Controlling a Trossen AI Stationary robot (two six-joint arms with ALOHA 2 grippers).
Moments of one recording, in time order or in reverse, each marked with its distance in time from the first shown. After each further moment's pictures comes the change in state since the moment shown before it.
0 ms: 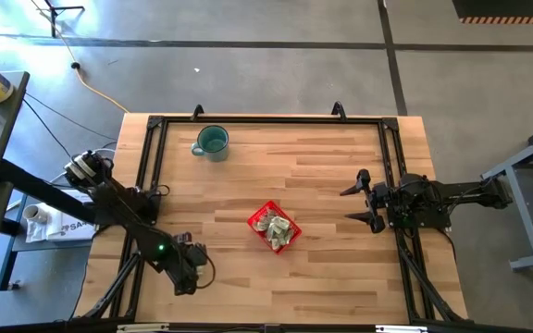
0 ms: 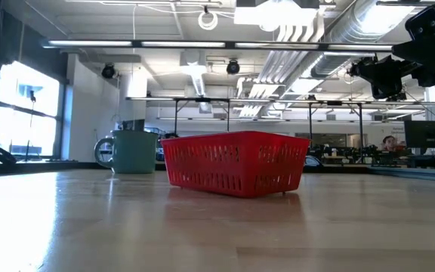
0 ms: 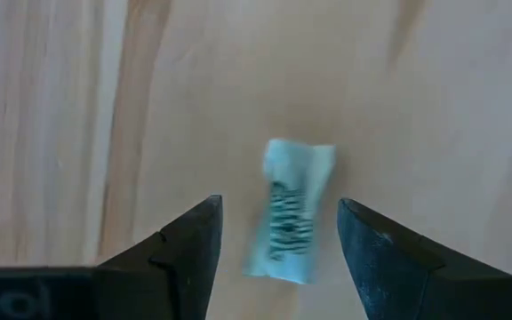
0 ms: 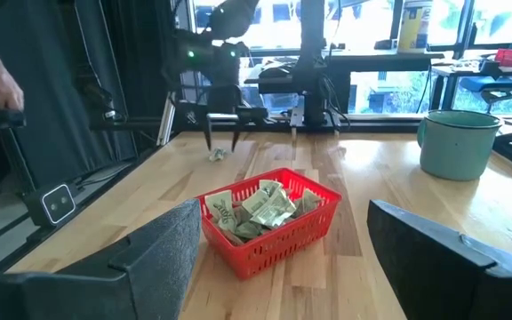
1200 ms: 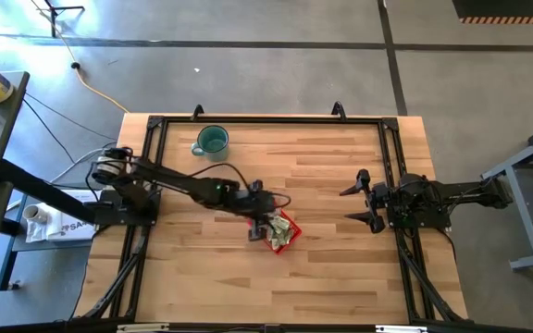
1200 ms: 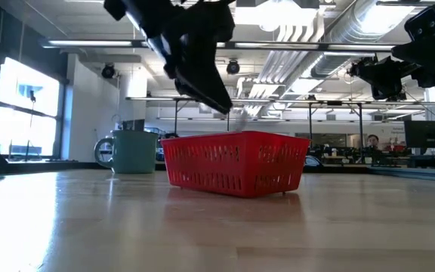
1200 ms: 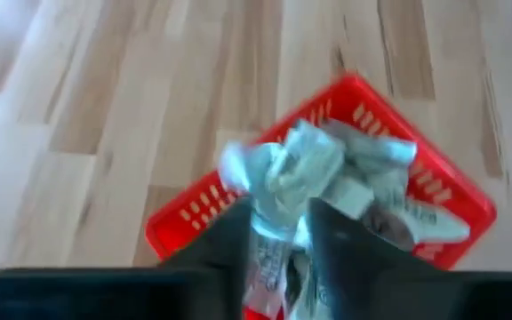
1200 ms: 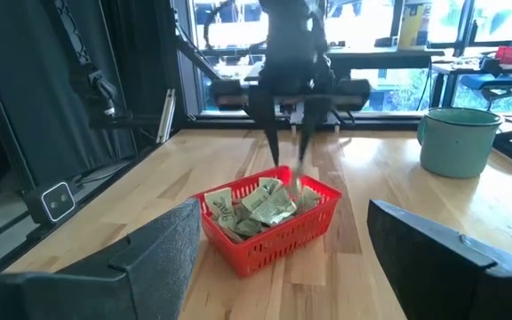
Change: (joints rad) left arm 0.677 0.178 0.328 0.333 -0.033 0.837; right arm 0.000 0.007 0.000 0.000 0.000 0.000
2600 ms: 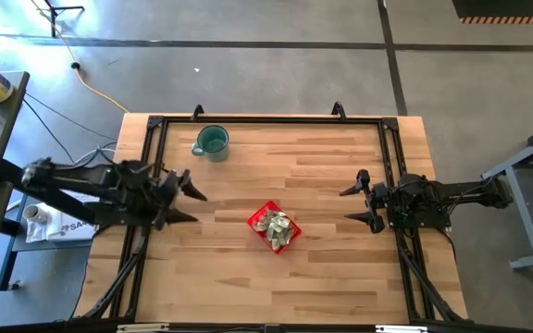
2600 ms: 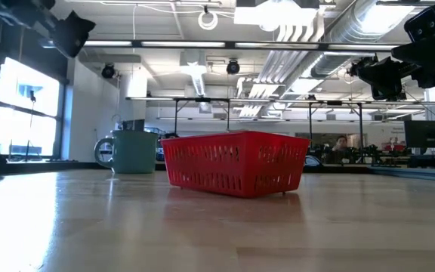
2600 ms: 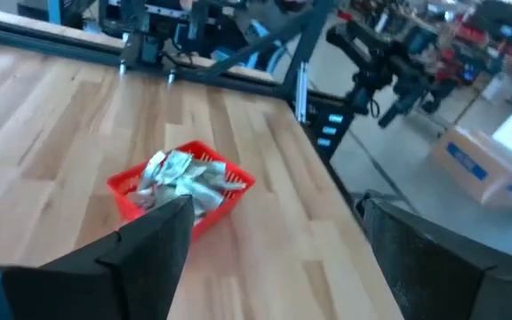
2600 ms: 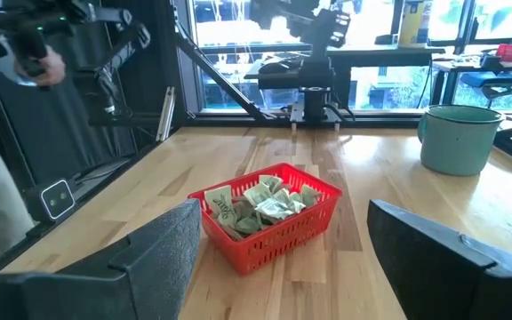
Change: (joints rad) left arm 0.003 -1.264 -0.694 0.040 0.298 -0.102; right arm 0.000 0.006 0.000 0.000 0.000 0.000
